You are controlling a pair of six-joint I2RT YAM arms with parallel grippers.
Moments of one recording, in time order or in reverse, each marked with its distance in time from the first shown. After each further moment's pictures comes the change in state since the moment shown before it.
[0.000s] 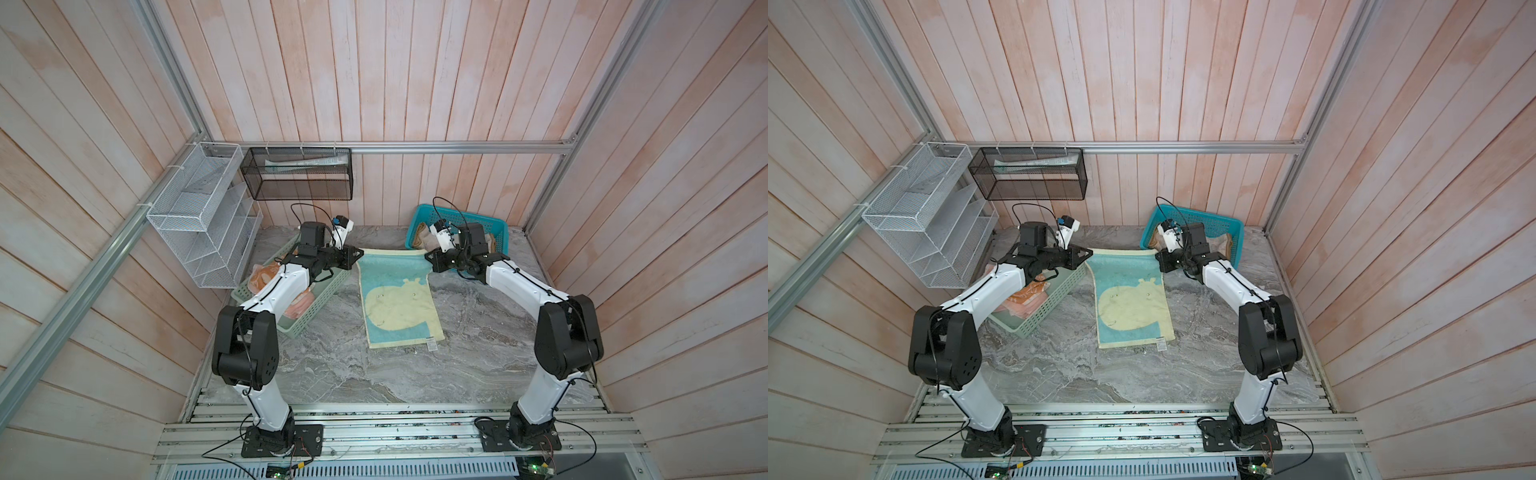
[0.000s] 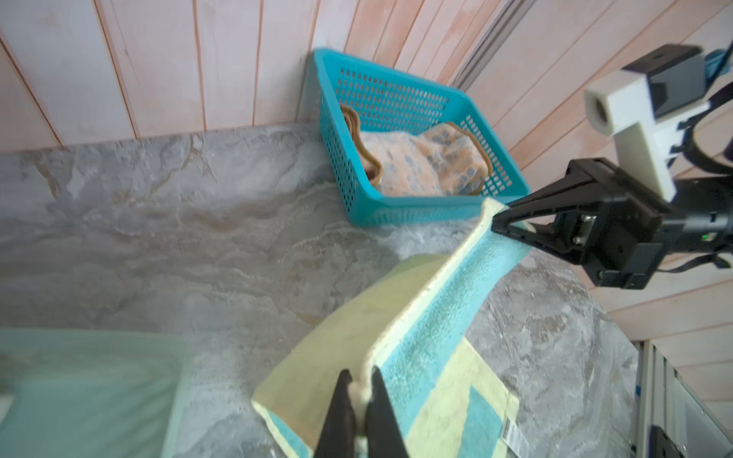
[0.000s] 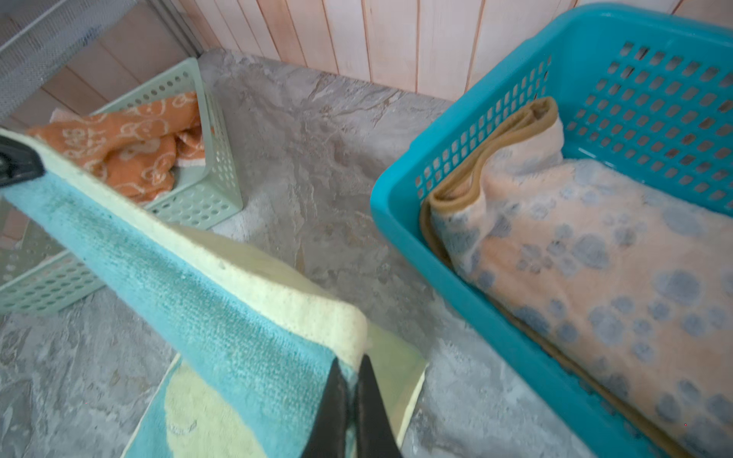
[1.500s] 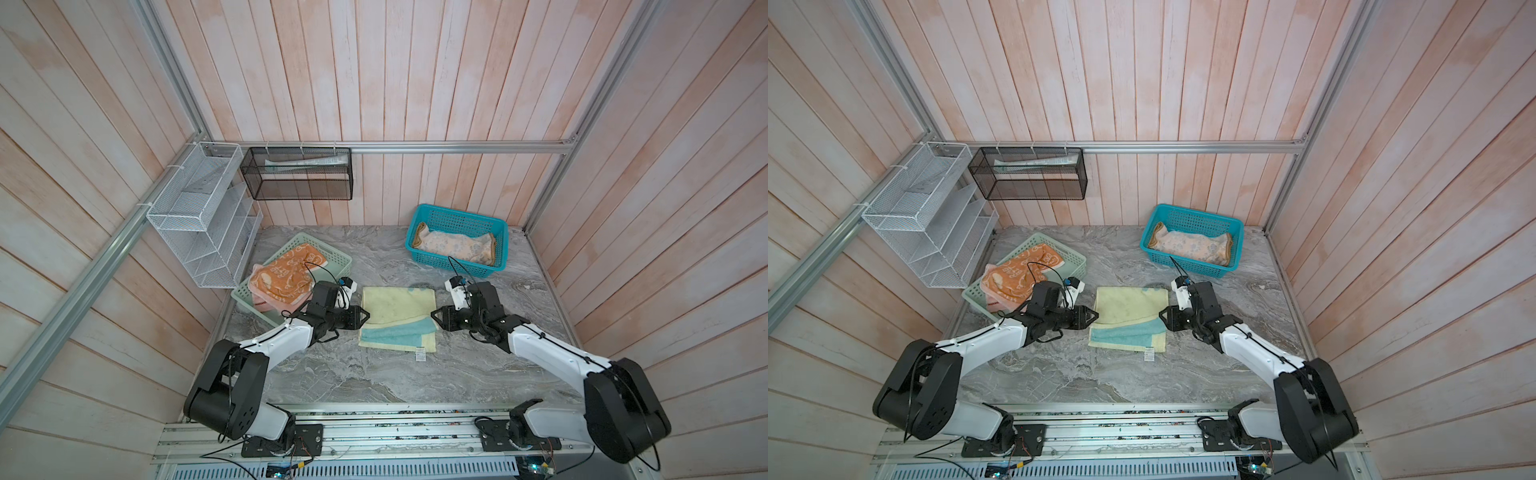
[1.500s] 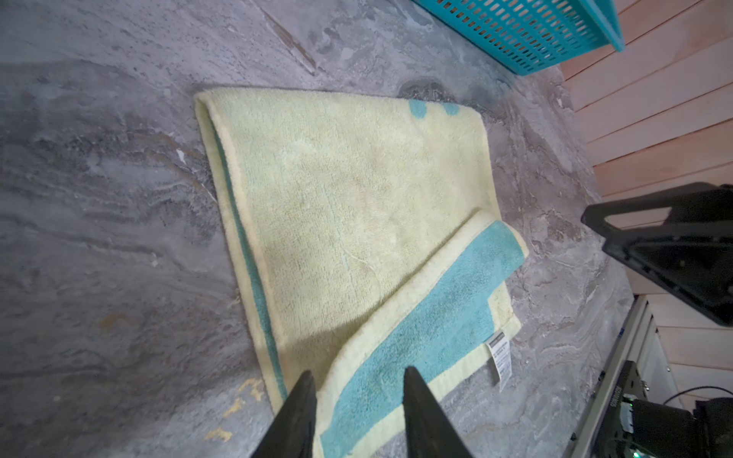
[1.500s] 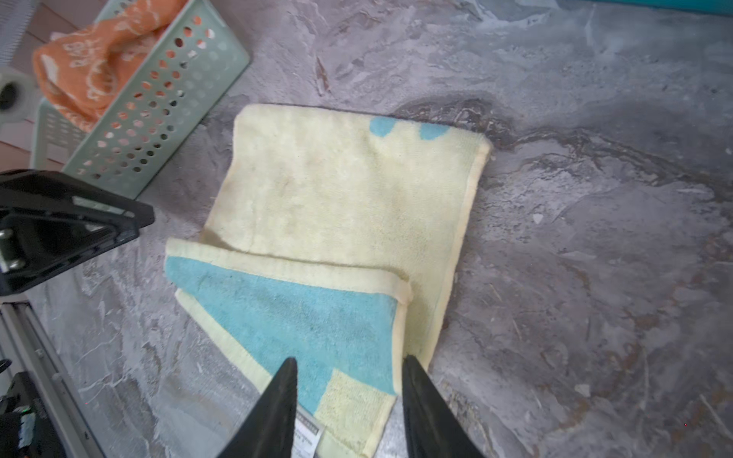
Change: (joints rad) left arm -0.172 -0.253 -0.577 0.103 -0.175 -0.261; right arm 0.088 -0.363 -0.575 0.060 0.064 0.310
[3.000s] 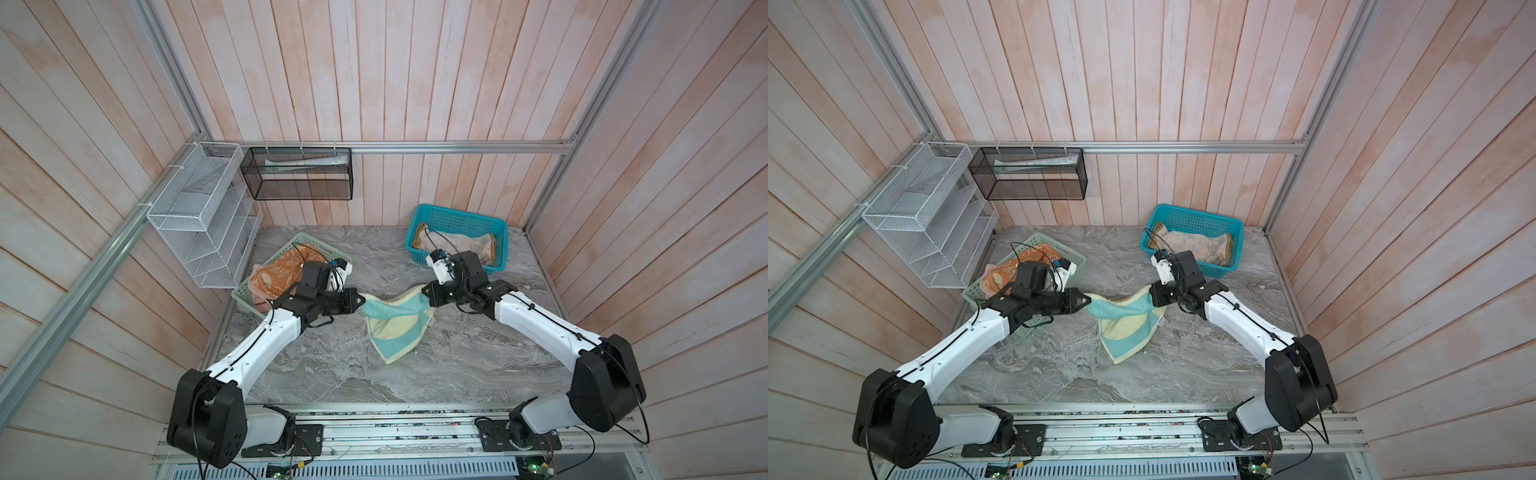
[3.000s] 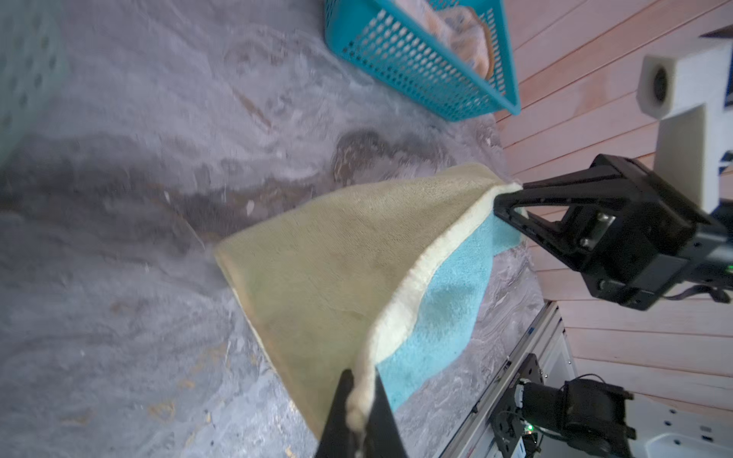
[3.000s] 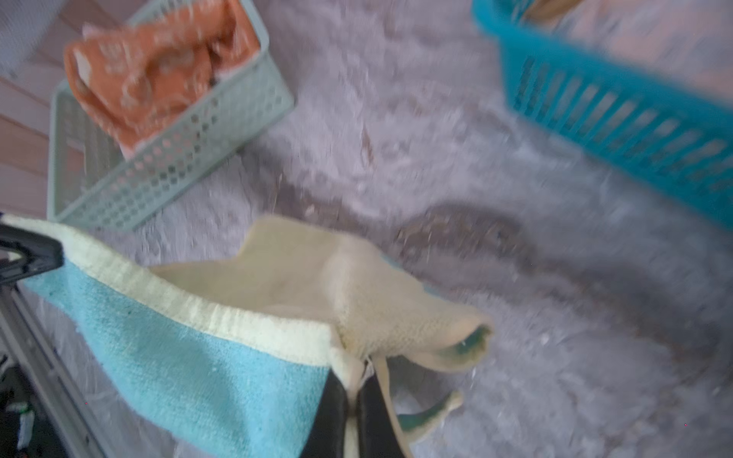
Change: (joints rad) left arm 0.059 -0.087 0.336 -0.337 0.079 -0.015; right arm 0.053 0.129 0.444 -0.223 0.075 -0.121
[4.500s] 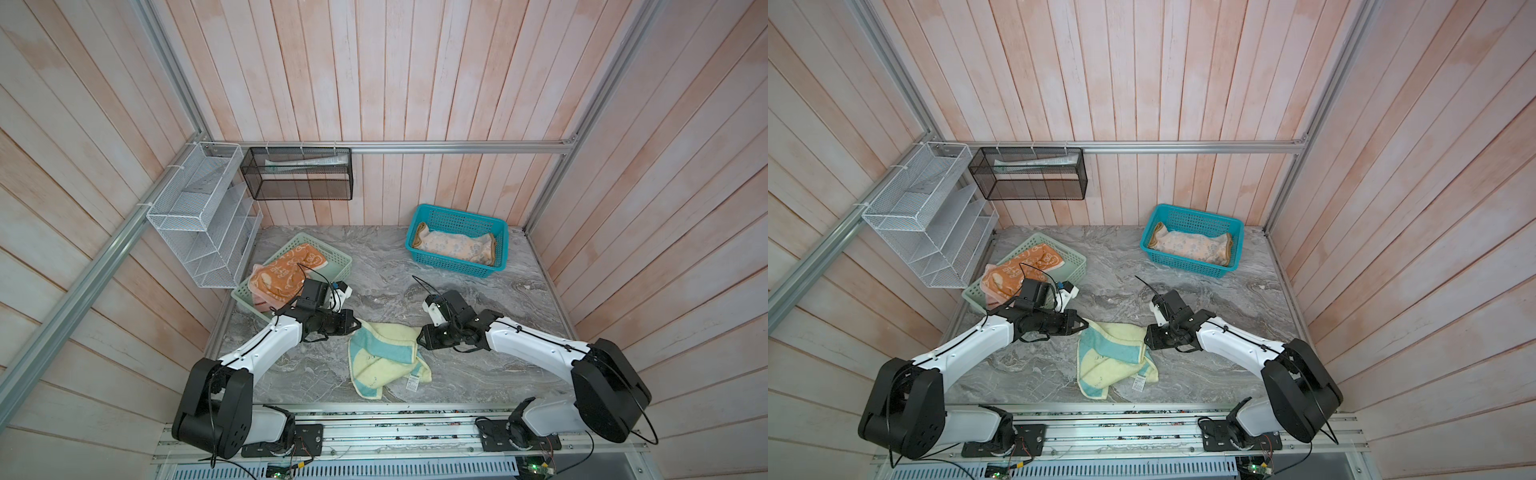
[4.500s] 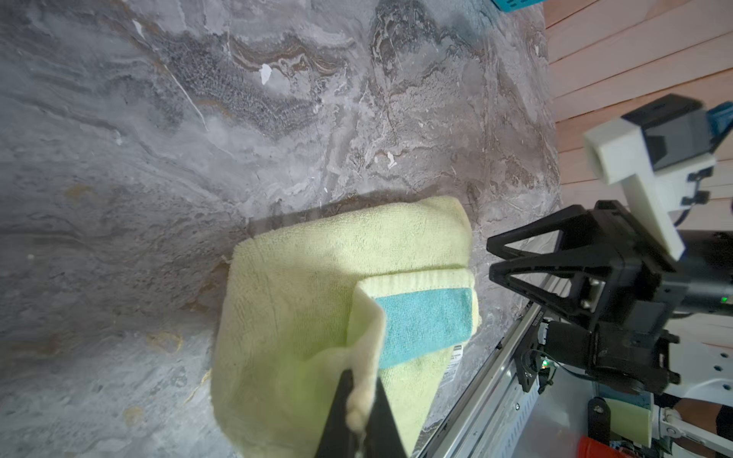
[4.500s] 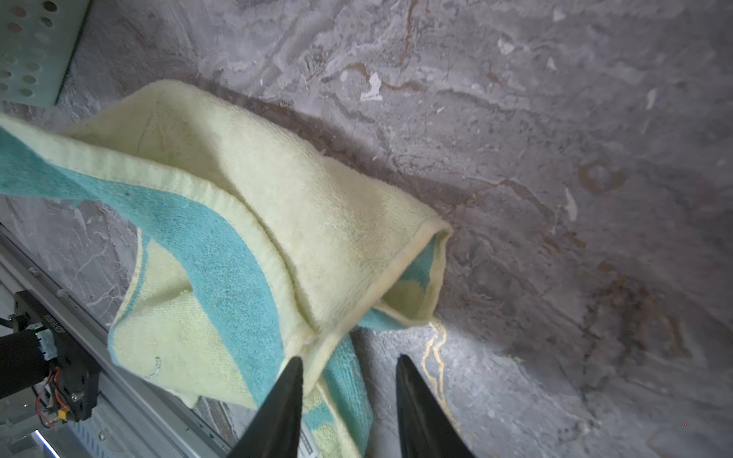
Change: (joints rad) left arm 0.010 -0.018 -0.270 -0.008 0.099 0.081; right arm 0.206 -0.089 -0.357 -0.065 0.001 0.286
